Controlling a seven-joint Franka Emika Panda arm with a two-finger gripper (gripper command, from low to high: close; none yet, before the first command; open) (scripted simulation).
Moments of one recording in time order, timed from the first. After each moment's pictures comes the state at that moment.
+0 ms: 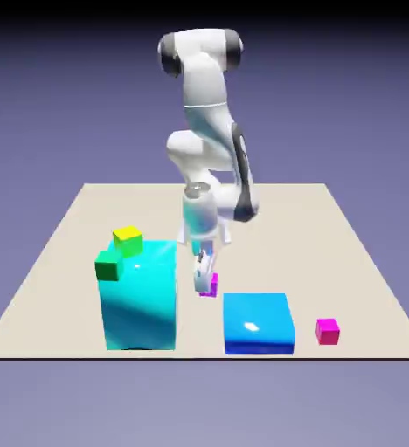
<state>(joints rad) -0.51 0.01 0.60 -2.92 0.51 2.93 2.10</state>
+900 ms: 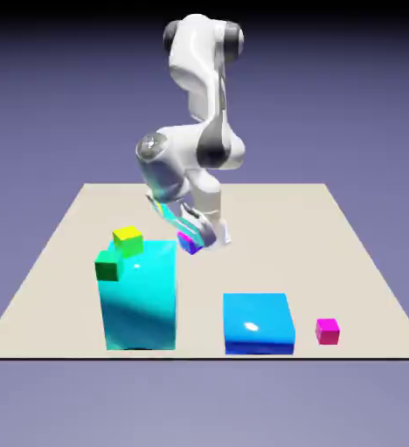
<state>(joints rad) -0.31 -0.18 0.02 -2.34 0.17 1.91 1.37</state>
